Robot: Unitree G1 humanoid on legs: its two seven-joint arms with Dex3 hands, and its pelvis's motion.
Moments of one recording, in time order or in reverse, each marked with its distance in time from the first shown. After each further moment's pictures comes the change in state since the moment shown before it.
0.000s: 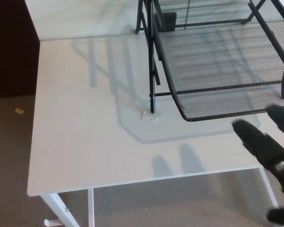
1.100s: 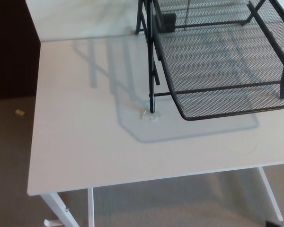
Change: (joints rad) left_arm -0.030 -0.014 0.062 0.084 -0.022 0.000 -0.005; right_arm 0.129 0.447 -0.028 0.823 0.465 -0.196 -0.050
